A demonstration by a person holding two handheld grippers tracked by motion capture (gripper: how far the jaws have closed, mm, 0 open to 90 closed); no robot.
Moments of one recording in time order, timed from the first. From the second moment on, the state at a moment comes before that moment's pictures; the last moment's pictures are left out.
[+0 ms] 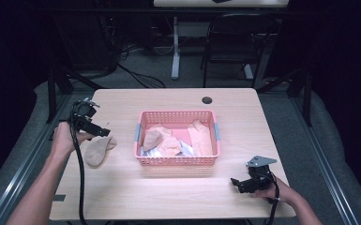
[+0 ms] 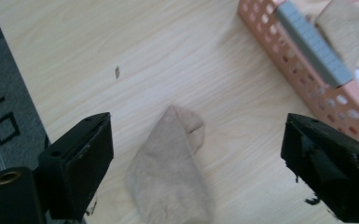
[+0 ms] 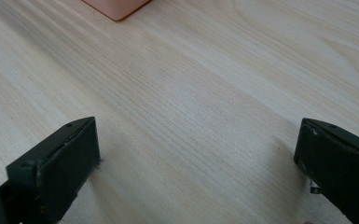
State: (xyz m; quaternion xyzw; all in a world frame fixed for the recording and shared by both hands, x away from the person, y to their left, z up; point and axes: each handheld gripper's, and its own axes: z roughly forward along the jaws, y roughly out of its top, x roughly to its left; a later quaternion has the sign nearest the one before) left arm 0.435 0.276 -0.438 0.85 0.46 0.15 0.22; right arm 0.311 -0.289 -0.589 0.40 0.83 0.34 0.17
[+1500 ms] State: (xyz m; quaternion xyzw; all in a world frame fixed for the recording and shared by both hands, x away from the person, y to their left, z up) left arm 0.451 0.133 -0.480 0.89 0.33 0.13 0.28; right arm 0.311 -0.289 -0.589 0.40 0.83 0.34 0.17
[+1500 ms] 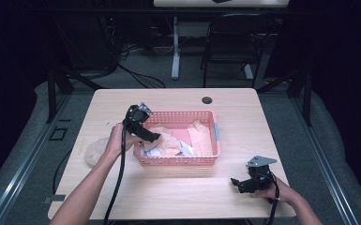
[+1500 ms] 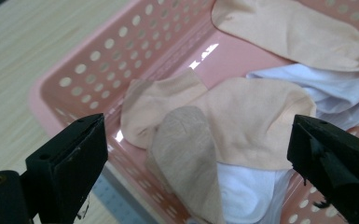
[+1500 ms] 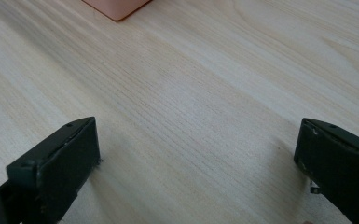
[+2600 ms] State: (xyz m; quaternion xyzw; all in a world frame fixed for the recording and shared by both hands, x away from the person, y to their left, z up) left arm 0.459 0.120 -0.514 0.92 0.33 0.13 0.19; right arm 0.311 -0.289 -0.589 0.40 0.83 0.34 0.17
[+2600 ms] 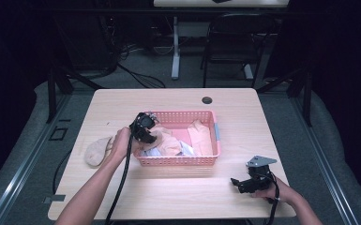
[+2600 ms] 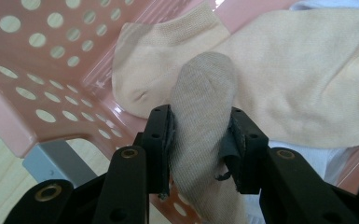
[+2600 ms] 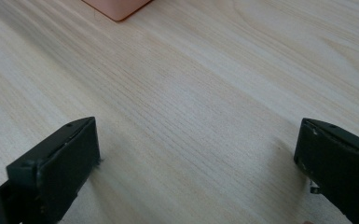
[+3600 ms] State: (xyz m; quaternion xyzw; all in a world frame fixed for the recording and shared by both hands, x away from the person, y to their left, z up) left arm 0.449 0.142 -0.440 0.92 0.29 0.10 0.23; right arm 0.311 -0.289 -0.589 0.40 0.83 0.34 0.17
